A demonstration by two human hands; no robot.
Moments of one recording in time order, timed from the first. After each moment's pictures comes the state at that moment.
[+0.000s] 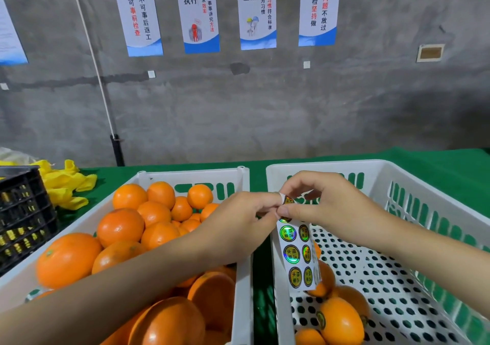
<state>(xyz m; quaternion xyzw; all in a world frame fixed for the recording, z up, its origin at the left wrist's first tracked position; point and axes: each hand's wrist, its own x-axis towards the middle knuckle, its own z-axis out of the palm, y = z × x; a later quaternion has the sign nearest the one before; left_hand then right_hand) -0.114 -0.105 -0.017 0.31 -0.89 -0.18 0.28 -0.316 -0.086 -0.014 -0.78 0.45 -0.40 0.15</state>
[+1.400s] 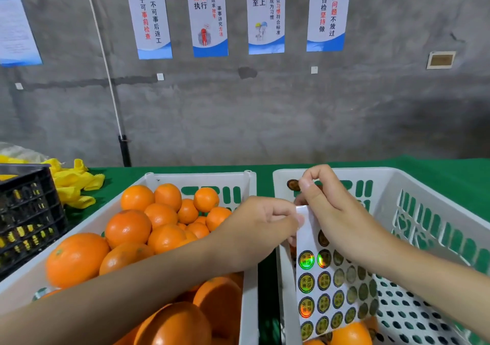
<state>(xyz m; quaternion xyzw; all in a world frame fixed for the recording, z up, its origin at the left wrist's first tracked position) -0.122 -0.098 -0.015 0.29 -0.82 -0.38 0.32 -0.298 -0.079 -0.024 -0.72 0.47 -0.48 0.17</state>
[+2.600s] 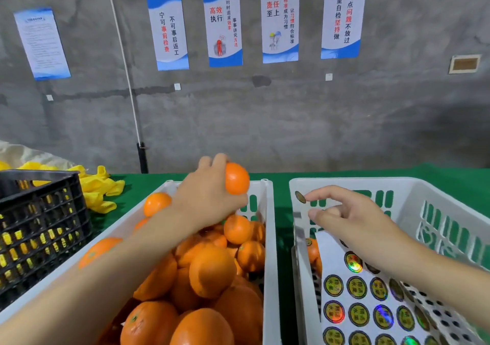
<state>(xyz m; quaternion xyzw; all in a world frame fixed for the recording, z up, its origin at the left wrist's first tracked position) -0.053 -0.158 0.016 0.58 -0.77 0.04 0.28 -0.298 -0.079 -0.016 -0.69 0.48 -0.47 0.27</state>
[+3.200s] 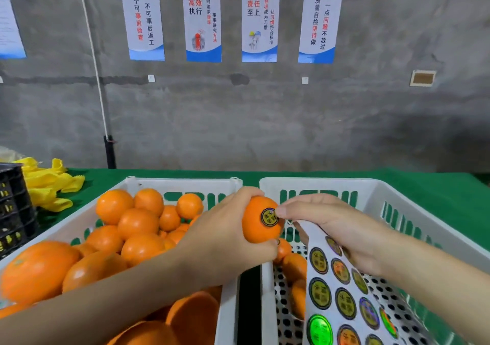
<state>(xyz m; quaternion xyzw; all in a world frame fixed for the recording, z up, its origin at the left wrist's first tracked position) -0.113 -0.111 -0.029 0.41 -0.83 -0.18 0.33 -0.307 -0.071 0.005 -0.60 0.44 -0.41 0.53</state>
